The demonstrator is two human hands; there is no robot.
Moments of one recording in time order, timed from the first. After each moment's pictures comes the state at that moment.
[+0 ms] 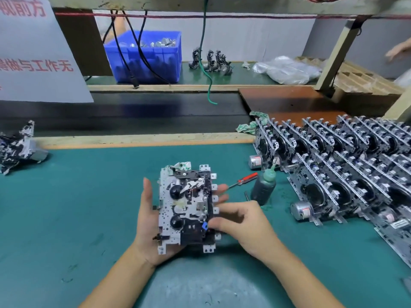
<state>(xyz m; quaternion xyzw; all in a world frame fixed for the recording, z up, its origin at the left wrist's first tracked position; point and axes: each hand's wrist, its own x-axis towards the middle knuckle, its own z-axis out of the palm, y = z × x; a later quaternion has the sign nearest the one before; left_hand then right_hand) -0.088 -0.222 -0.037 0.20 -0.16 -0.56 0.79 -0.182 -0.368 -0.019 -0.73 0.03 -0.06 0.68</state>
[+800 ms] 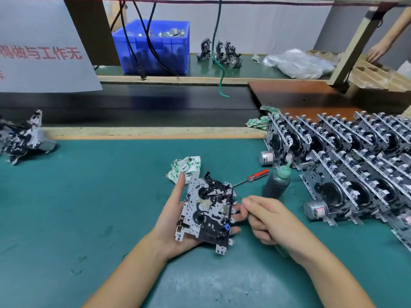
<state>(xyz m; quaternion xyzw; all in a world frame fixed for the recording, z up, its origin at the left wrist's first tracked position) -0.080 -0.230 -0.054 0.29 -0.03 -0.58 0.76 -0.186 -0.398 -0.026 -0.70 0.17 0.05 0.69</state>
